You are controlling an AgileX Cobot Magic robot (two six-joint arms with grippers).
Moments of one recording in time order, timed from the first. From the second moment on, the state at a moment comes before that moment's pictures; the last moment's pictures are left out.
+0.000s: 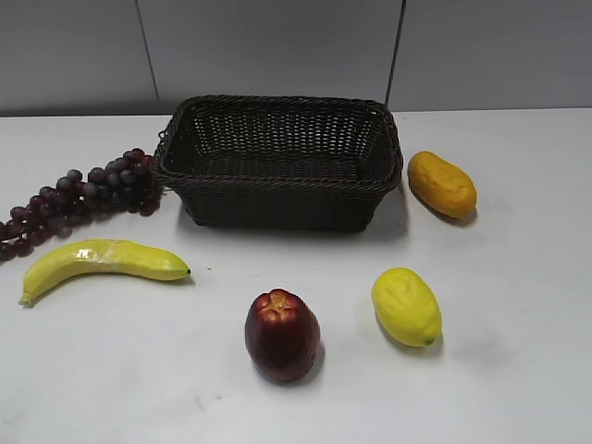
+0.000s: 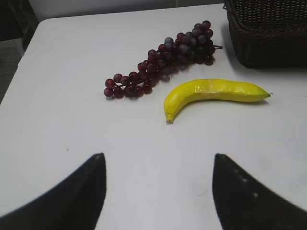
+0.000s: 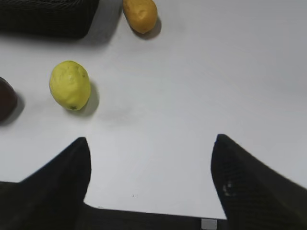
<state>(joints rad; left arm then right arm) -0.03 0.02 -0.47 -0.06 1.06 0.12 0.05 0.24 -0.58 0.18 1.05 -0.08</state>
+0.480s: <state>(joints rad) -0.03 0.02 -0.47 -0.06 1.06 0.12 0.05 0.71 -0.71 0.26 1.04 -0.13</state>
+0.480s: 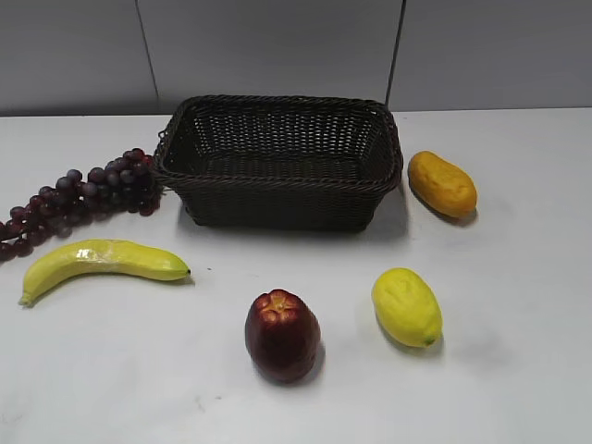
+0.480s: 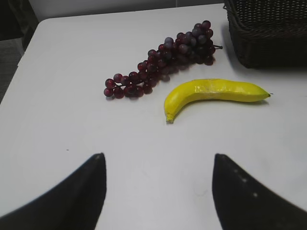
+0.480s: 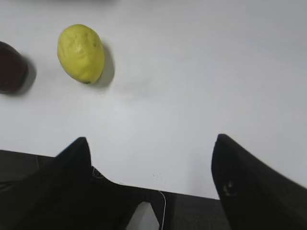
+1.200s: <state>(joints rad) -0.03 0.02 -0.47 -0.06 1.06 0.12 0.24 1.23 -0.96 0.33 0.98 -0.17</state>
